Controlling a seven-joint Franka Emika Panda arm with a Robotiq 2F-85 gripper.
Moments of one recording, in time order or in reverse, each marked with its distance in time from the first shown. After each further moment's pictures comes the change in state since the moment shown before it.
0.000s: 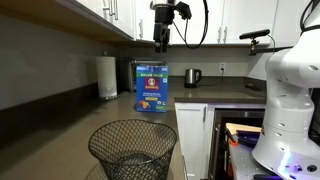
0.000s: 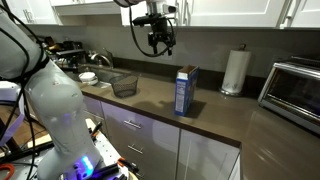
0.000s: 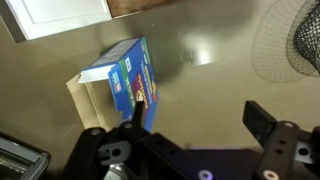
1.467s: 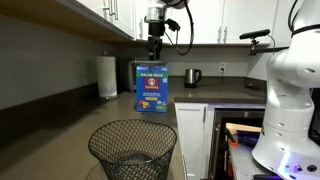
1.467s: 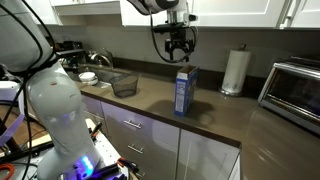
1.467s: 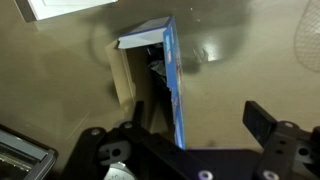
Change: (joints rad) arm -0.037 0.212 -0.081 0.121 -0.004 0.088 -0.125
